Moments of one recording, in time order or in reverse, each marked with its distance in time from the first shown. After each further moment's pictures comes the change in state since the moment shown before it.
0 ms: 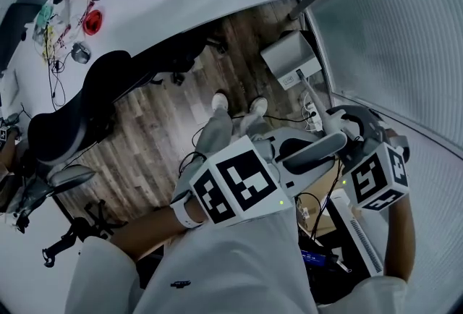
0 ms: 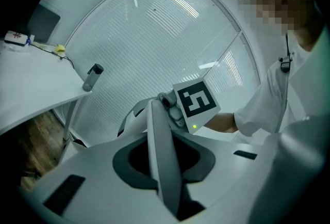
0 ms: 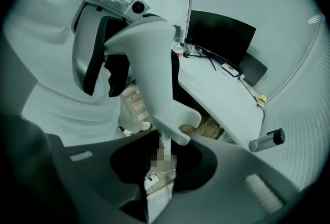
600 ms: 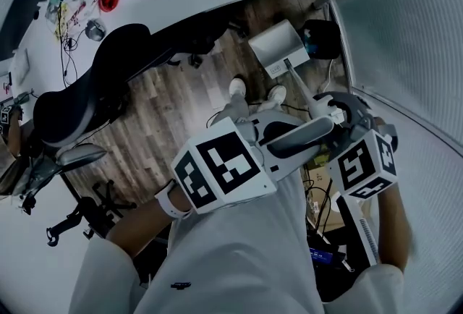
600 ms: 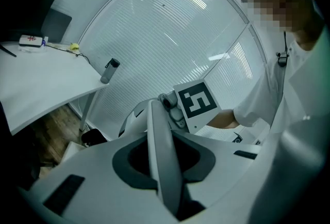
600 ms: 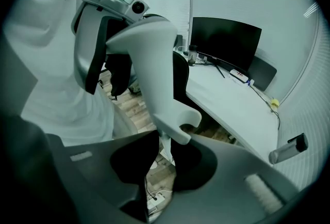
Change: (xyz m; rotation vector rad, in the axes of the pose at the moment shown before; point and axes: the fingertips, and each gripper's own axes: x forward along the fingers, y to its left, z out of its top) left arm -0.055 0.038 -0.039 -0.015 0.090 0.109; right arm 0.066 0.027 0.050 0.029 -0.130 0.043
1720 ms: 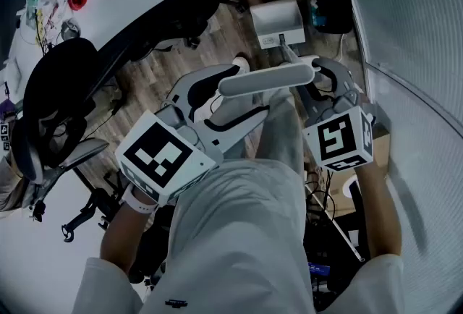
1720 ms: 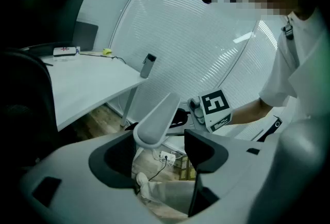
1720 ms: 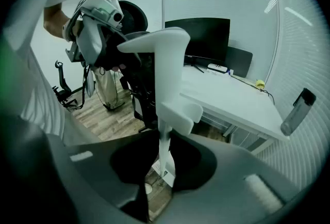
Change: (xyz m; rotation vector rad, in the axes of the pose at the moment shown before) left arm -0.040 0.142 -0.060 0.028 0.039 0.354; right arm 0.115 -0.037 -0.031 0.206 -0.180 -0.192
